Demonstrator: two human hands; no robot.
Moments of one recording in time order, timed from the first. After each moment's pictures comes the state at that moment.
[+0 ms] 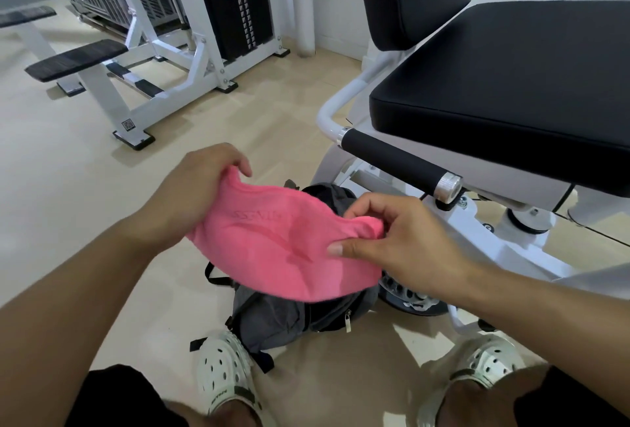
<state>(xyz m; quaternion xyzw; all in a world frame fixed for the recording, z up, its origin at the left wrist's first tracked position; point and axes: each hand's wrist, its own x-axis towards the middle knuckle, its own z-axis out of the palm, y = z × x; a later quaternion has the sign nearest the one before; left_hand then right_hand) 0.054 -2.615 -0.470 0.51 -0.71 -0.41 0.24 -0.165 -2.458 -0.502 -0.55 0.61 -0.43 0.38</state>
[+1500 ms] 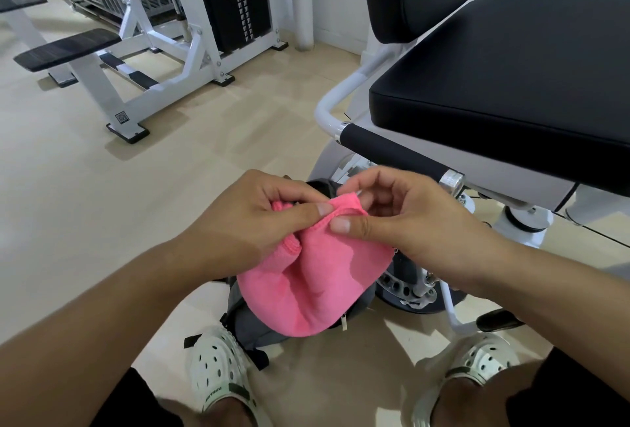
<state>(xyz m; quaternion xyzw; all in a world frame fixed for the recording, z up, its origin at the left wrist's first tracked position) 0.022 -2.555 -0.463 0.29 -0.78 -0.52 0.20 -0.169 -2.458 -0.469 -0.50 0.57 -0.45 0.47</state>
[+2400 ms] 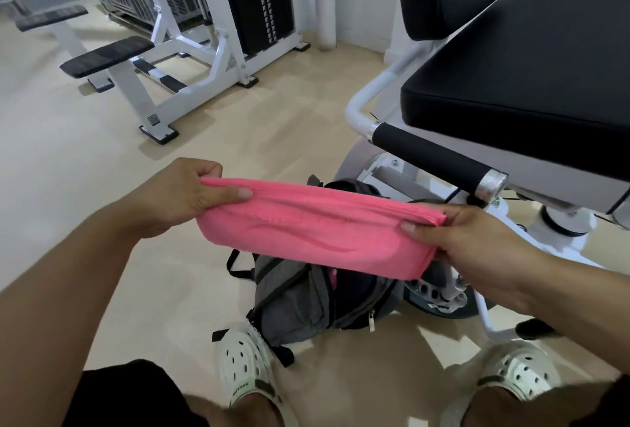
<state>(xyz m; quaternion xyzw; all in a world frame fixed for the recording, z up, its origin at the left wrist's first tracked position) 0.109 -2.647 -0.480 0.51 -0.74 -0.41 0.15 -0.187 -2.455 -0.513 -0.31 0.67 -0.44 0.52</state>
